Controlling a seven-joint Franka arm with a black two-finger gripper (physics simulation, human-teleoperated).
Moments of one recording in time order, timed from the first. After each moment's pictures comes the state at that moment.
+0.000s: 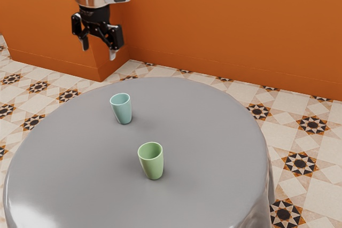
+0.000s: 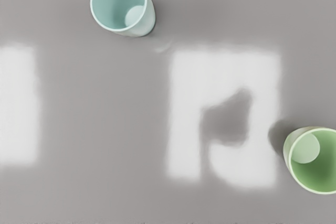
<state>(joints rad) 0.14 0.07 -0.23 -1.45 0.20 1.49 -0.12</state>
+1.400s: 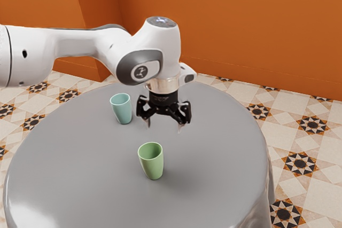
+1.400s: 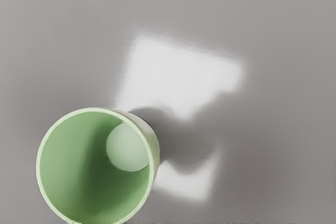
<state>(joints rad) 0.14 0.19 -0.54 -1.86 0.20 1.96 -0.79</state>
